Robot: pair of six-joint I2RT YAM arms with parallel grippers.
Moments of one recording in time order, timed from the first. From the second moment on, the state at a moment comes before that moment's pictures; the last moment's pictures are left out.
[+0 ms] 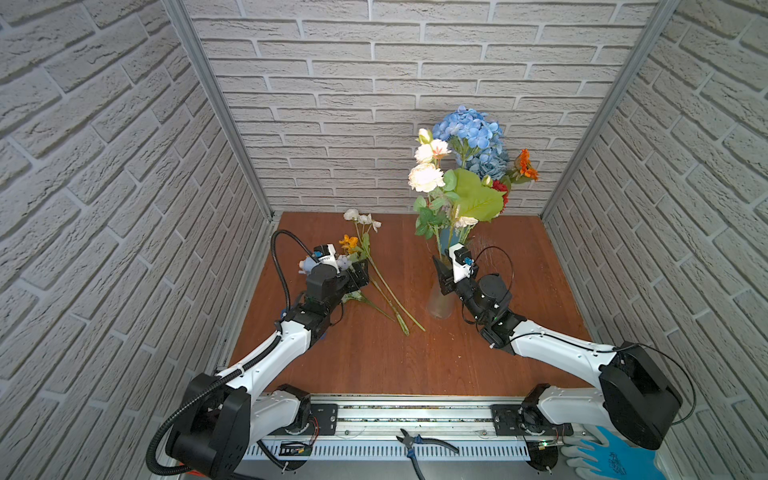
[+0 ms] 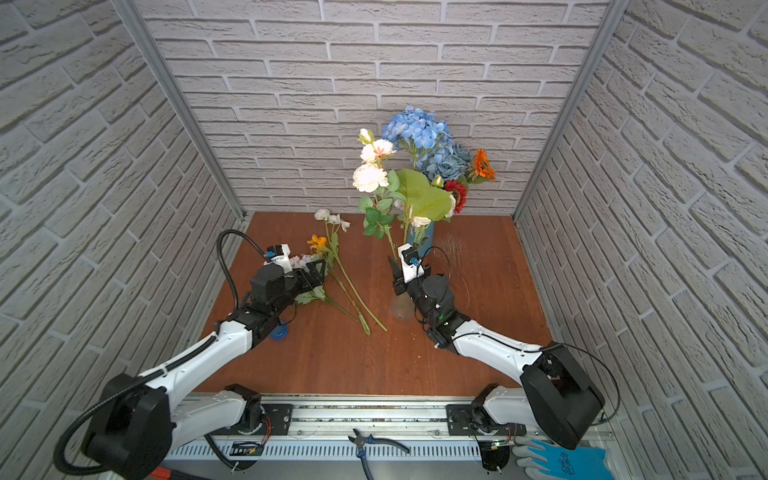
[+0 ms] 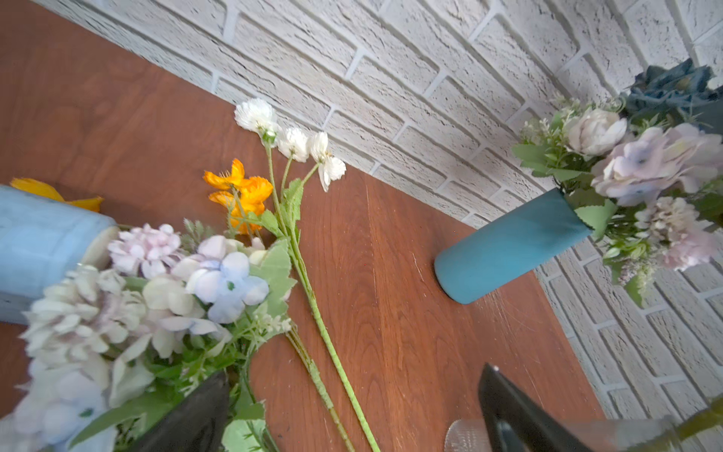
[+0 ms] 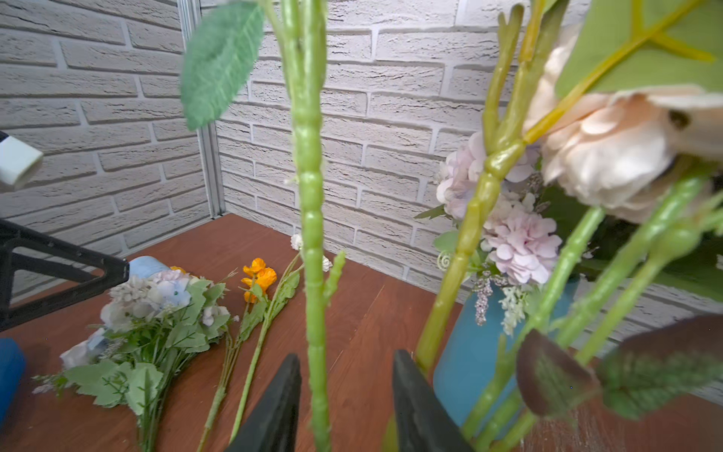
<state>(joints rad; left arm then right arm) -0.37 1.11 0.59 0.19 -0.06 -0.60 0.61 1.27 0.60 0.67 0.20 -0.05</state>
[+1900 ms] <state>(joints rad) -0.18 0.99 0.49 0.11 -0.01 -0.52 0.71 2.41 1.95 -0.44 0.22 0.20</state>
